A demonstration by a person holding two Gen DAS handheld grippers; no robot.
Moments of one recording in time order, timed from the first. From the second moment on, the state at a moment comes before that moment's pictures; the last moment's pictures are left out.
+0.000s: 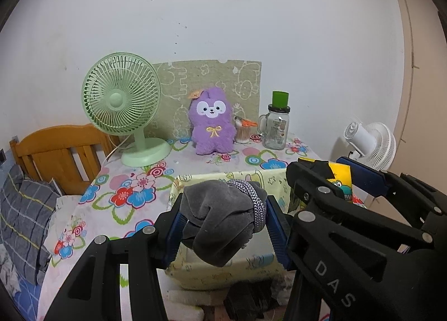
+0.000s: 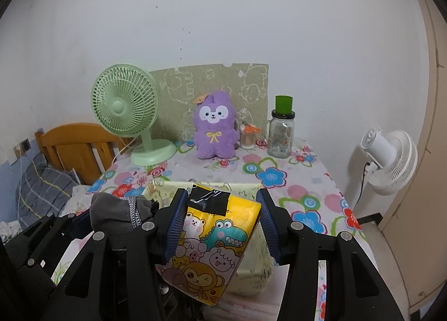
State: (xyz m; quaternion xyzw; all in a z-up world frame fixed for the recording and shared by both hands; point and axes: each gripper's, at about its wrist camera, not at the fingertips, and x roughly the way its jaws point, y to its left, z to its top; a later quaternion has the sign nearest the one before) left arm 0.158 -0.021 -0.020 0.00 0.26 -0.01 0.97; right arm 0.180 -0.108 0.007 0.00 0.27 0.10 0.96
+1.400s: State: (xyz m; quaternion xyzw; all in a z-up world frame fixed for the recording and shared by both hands) left arm 0.207 -0.016 -0.053 0.00 0.31 -0.01 0.95; right arm 0.233 -0.101 -0.033 -0.01 0.31 0.08 0.95
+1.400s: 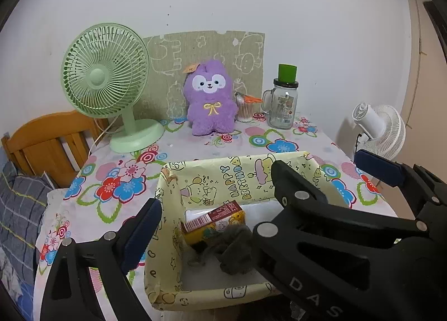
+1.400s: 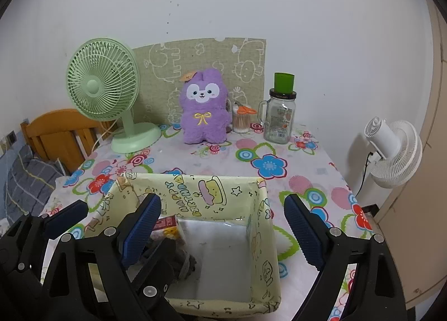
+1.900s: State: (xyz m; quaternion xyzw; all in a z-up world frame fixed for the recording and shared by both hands) left arm 0.178 -0.021 -0.038 0.00 0.29 -0.02 0.96; right arm 0.203 -0.106 -0.014 -0.01 0.29 0.08 0.95
